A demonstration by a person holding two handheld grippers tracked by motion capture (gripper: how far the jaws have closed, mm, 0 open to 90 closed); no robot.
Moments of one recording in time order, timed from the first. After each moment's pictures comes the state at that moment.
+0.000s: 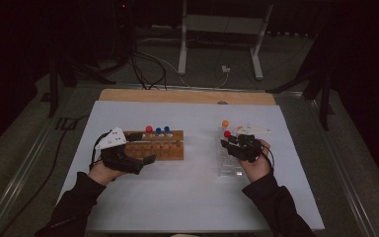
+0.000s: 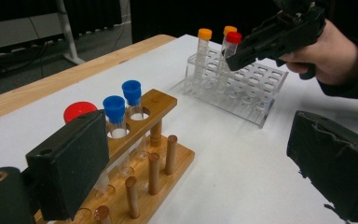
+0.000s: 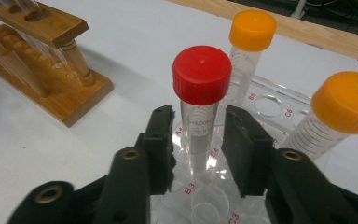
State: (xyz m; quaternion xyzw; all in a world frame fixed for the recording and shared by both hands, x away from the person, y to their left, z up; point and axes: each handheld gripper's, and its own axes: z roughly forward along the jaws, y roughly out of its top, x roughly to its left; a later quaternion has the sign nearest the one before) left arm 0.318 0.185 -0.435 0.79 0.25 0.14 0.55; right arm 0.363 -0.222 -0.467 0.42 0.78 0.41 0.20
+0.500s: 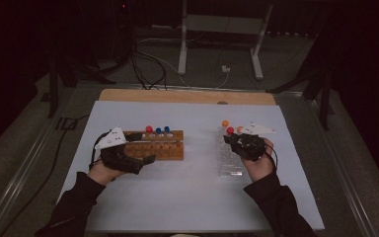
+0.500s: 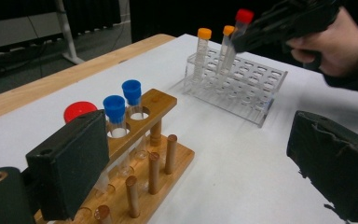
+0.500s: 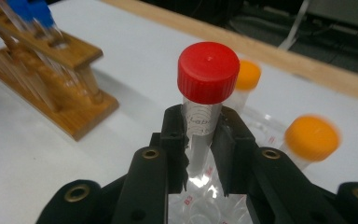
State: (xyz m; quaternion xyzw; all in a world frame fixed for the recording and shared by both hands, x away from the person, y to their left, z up) left arm 0.318 0.185 -0.435 0.79 0.25 0.14 0.55; right arm 0.351 -0.226 -0.443 0.39 0.78 0.44 0.23
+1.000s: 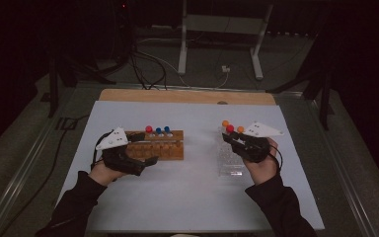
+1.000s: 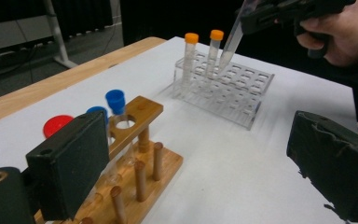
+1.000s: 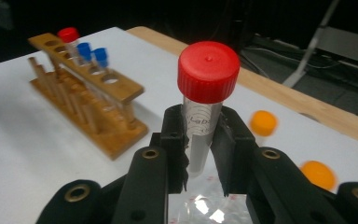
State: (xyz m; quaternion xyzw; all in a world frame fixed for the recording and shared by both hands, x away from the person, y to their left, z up) left arm 0.313 0.177 -0.427 0.79 0.23 0.12 0.55; right arm 0.326 -0.217 -0.414 0.34 0.77 0.48 0.24
